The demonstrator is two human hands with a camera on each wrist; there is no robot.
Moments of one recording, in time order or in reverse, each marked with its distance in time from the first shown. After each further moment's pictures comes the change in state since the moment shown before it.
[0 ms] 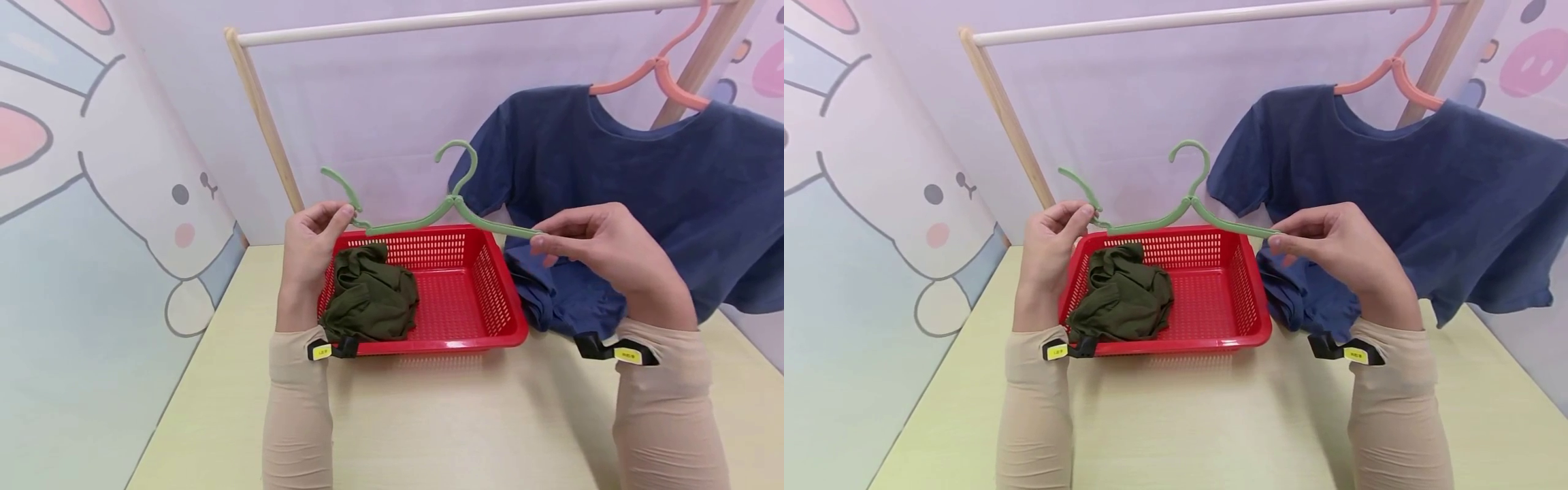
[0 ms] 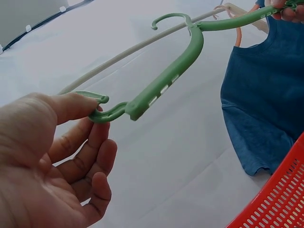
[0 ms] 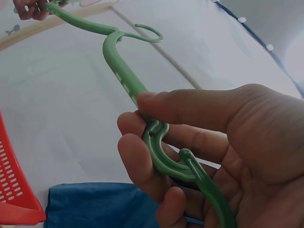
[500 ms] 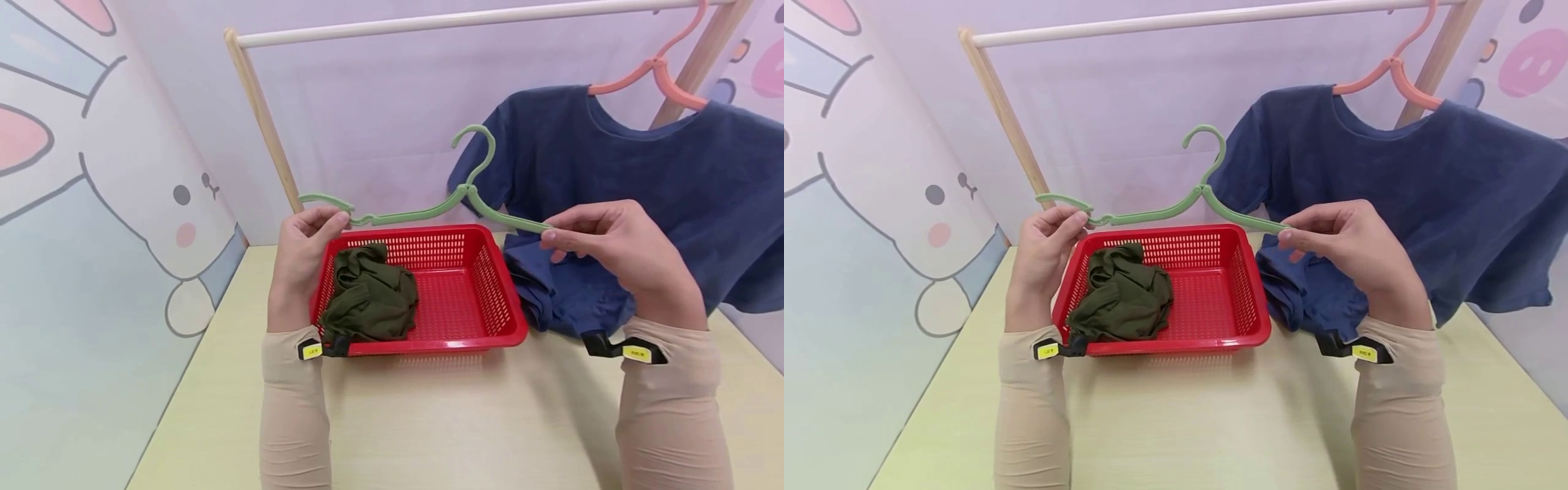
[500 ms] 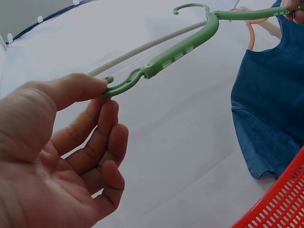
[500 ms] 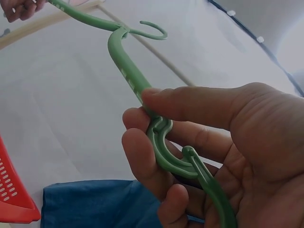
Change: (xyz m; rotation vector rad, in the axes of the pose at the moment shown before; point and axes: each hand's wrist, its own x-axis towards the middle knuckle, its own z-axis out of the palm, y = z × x) left_hand -0.002 0.000 -0.012 -0.103 -0.067 -0.025; right_hand -0.002 0.007 -0.009 0.096 0.048 0.008
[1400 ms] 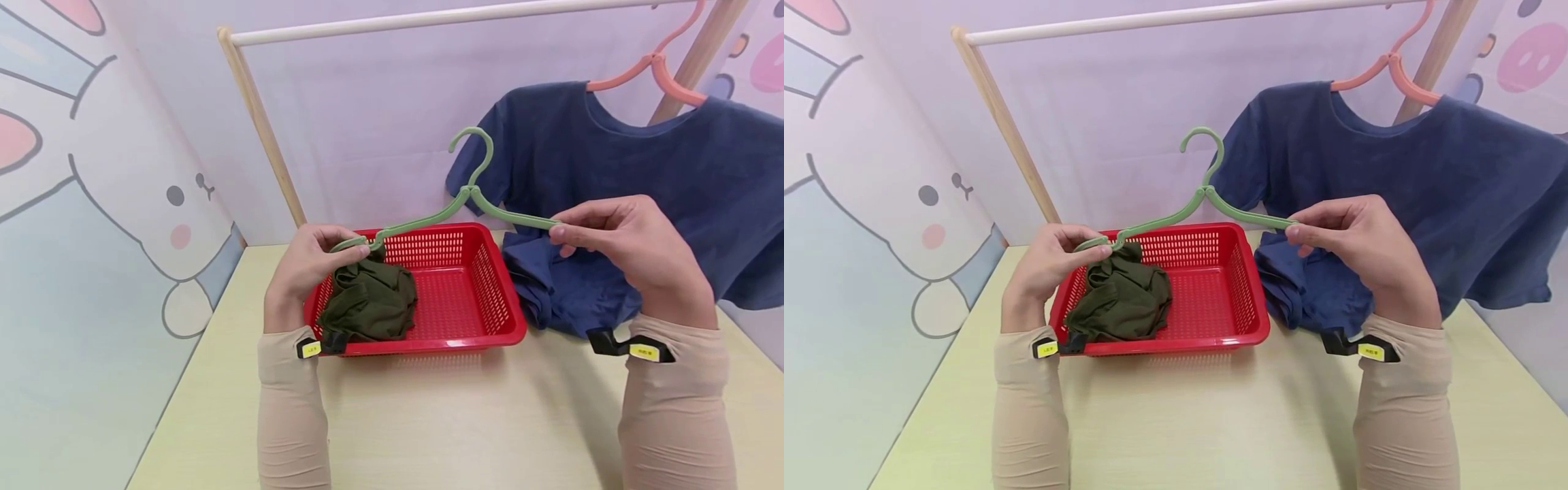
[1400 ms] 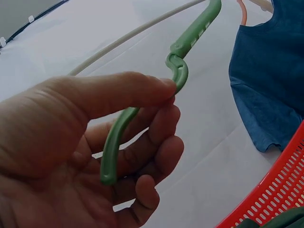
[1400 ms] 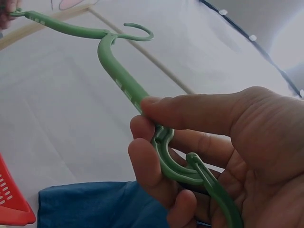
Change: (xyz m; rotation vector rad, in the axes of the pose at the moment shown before) left_hand -0.002 -0.002 -0.011 0.354 -0.283 -0.170; right_hand -0.003 0.003 -0.010 0.042 0.020 0.014
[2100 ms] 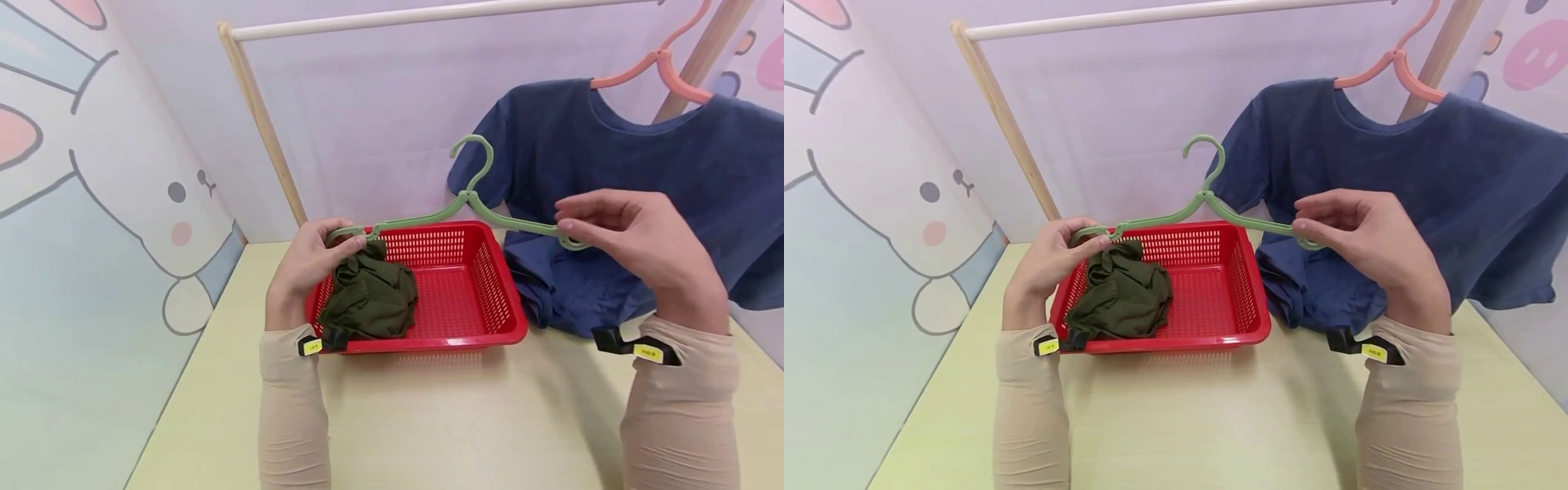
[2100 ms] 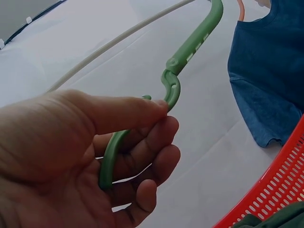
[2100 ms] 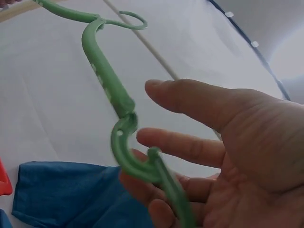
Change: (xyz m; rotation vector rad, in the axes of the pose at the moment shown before) left_hand 0.002 0.000 0.001 0.086 -0.007 -0.006; right_hand -0.003 -0.003 -0.003 -0.218 0.068 -0.019
